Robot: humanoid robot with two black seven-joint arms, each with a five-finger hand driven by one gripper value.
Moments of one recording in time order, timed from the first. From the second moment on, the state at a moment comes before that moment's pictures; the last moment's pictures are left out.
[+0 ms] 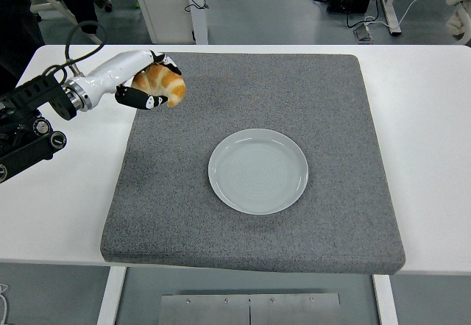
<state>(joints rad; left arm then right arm) -1.05 0.61 -0.22 -1.09 1.24 0.19 -0.24 -0.10 0.00 0.01 0.13 -0.10 0.03 0.41</state>
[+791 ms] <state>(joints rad) -1.19 0.58 -0.47 -1.13 1.25 -0.10 -0.25 -0.10 0.00 0.01 0.13 -0.10 0.03 0.41</state>
